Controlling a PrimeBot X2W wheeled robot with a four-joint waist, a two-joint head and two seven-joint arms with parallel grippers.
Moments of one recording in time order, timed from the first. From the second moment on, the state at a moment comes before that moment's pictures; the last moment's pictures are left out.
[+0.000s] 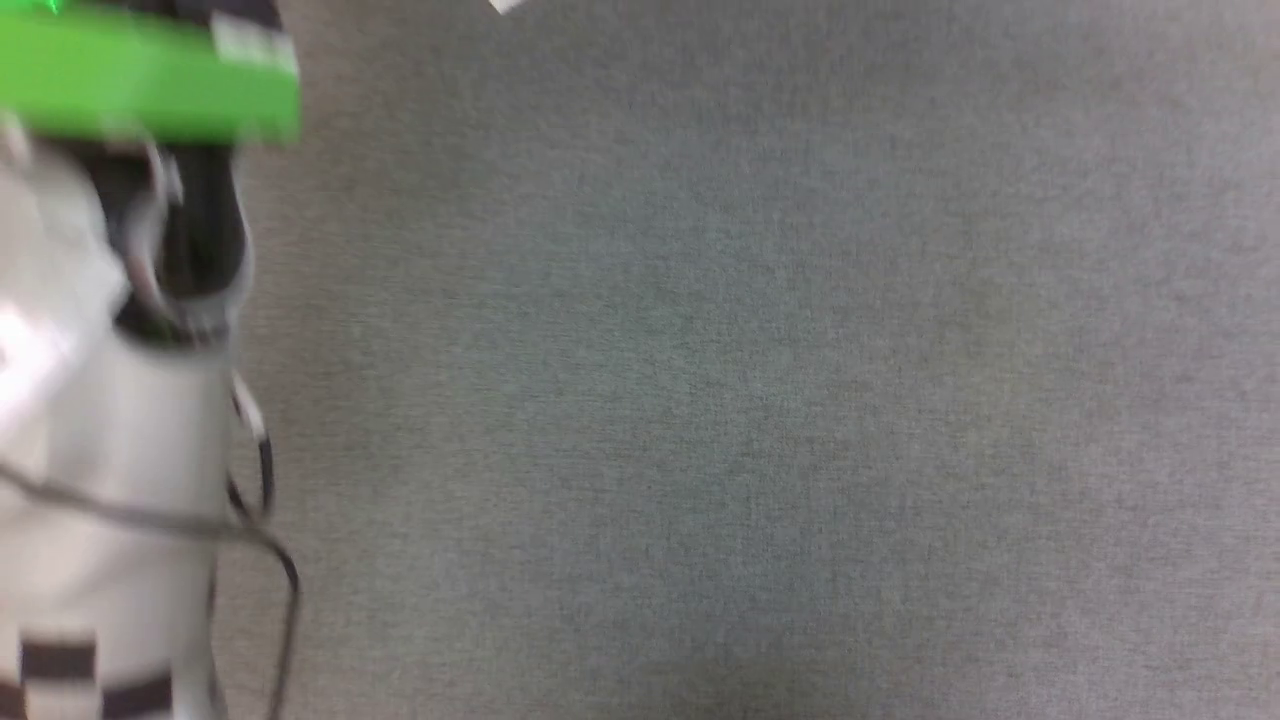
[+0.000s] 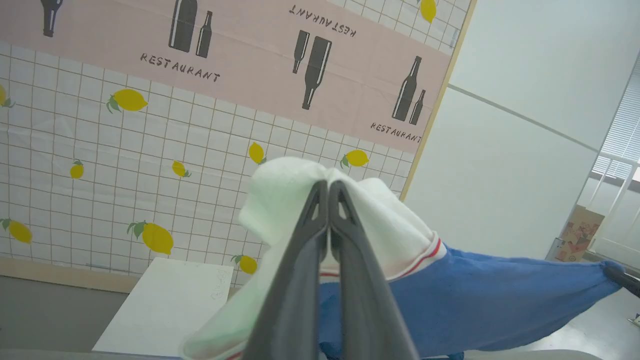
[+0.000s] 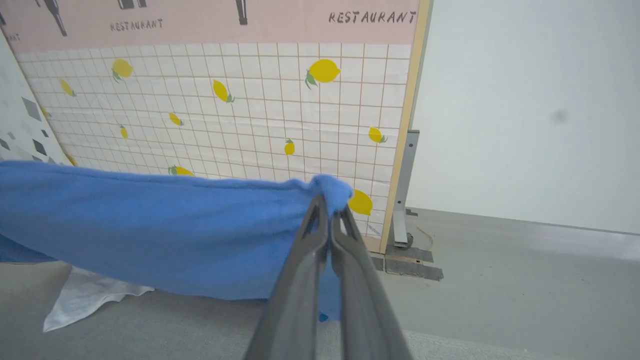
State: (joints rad) left arm -0.83 0.29 -0.15 -0.06 -0.65 -0.02 -0.11; right arm -0.94 -0.36 -0.04 0.20 0.38 0.13 0.20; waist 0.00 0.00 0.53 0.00
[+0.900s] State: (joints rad) left arm -0.03 0.35 -0.21 -0.31 -0.74 0.08 0.03; right arm -0.05 -0.12 -0.29 -0.26 0.45 0.13 0.49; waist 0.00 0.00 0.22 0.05
